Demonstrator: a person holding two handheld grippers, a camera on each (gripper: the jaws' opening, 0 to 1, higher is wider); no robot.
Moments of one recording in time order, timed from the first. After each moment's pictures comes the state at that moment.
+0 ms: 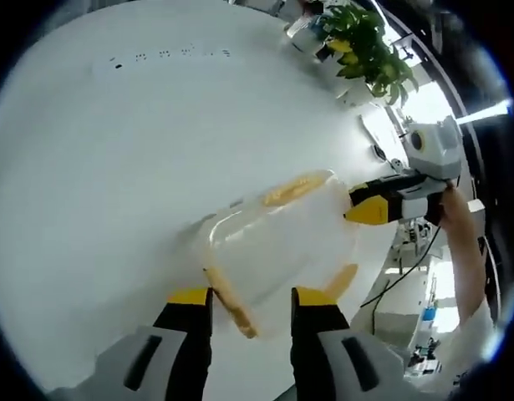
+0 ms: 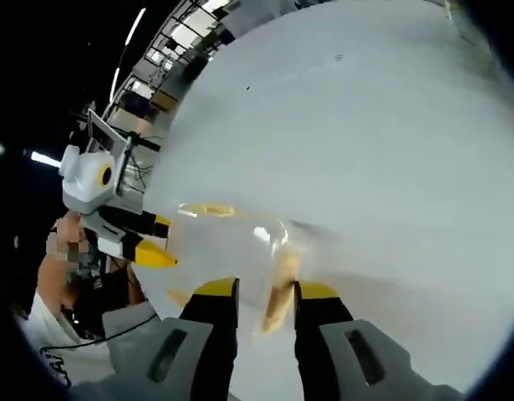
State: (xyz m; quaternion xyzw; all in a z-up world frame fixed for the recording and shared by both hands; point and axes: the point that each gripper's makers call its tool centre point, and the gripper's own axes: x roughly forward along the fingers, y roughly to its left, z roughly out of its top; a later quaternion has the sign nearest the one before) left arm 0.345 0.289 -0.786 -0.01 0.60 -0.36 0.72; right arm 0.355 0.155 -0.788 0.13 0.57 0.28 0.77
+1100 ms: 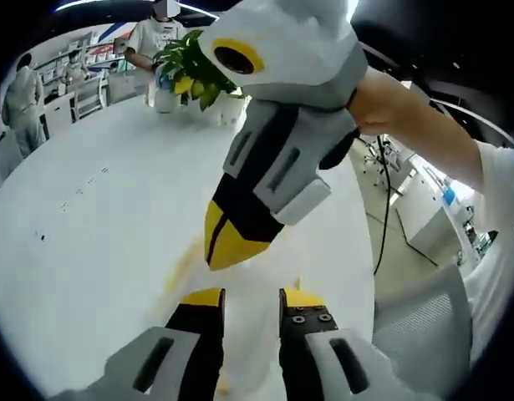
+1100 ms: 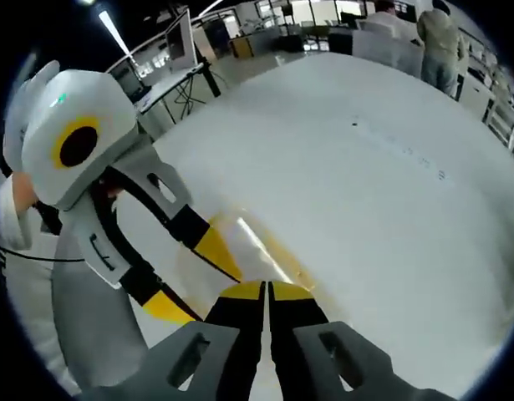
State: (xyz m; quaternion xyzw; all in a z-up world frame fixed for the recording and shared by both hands) left arm 0.344 0.216 -0.753 0.15 0.37 -0.56 0.73; right arm 0.377 0.228 -0.760 -0.10 0.49 0.43 0.75
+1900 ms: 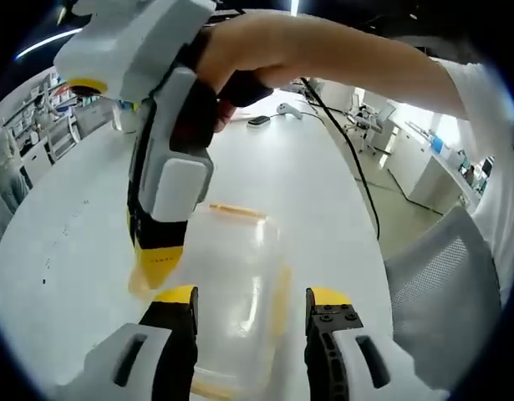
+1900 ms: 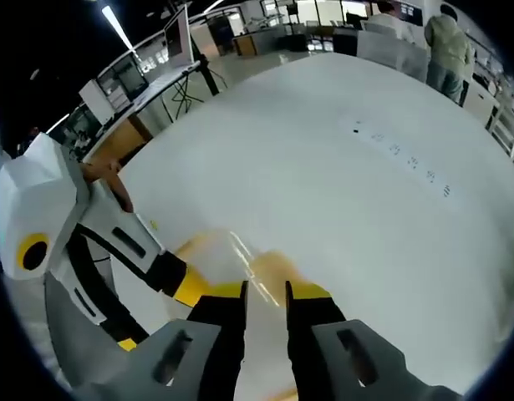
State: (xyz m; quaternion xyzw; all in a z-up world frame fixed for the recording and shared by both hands) left arm 0.322 0.215 -0.765 0.24 0.30 -0.61 0.69; right arm 0.397 0.237 -0.765 -0.11 0.48 0.44 0.75
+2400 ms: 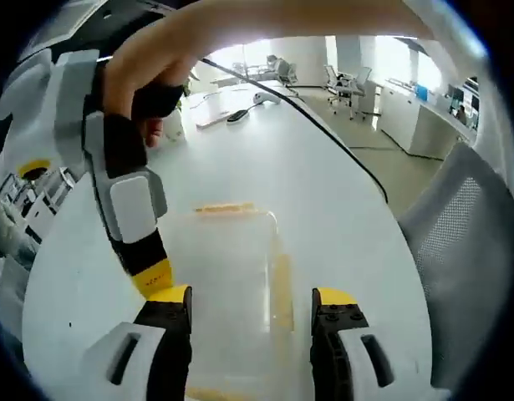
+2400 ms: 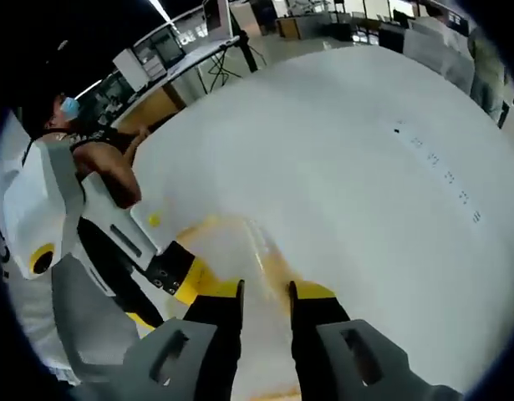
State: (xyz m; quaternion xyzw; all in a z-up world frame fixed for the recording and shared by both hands) left arm 0.319 0.213 -0.778 0.36 0.21 -0.62 0.67; right arm 0.391 0.243 -0.774 -0.15 0.51 0.51 0.67
